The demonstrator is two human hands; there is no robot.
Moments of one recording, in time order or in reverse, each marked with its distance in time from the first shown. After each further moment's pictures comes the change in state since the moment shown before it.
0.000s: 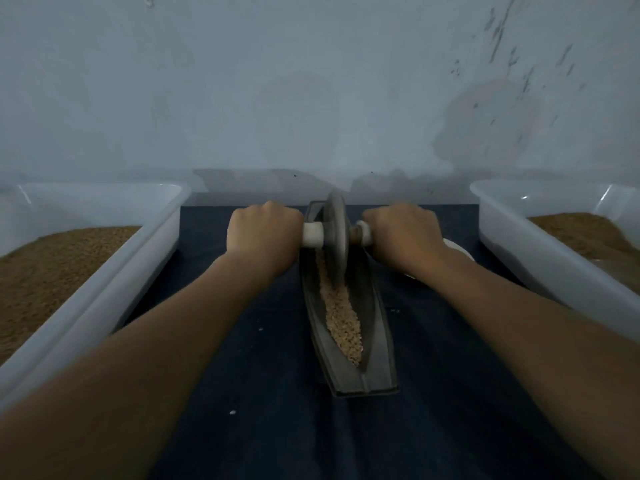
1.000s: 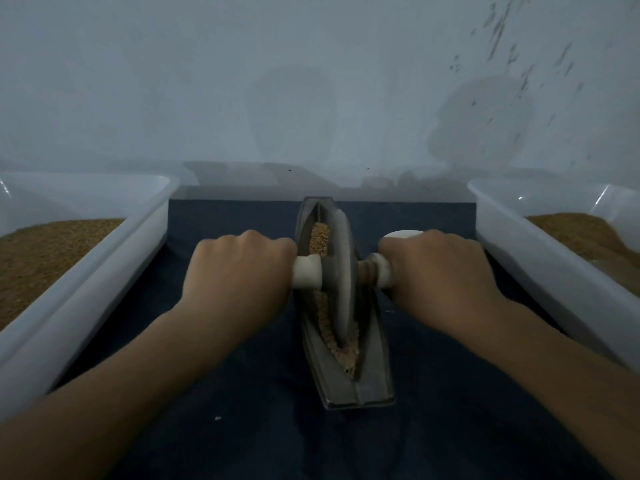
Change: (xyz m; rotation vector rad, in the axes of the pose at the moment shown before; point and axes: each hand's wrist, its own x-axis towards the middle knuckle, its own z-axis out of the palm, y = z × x) left_hand -0.065 -0.006 -0.004 0.033 0.169 0.128; right_hand -0.075 0.009 -0.012 -0.182 0.188 -0.110
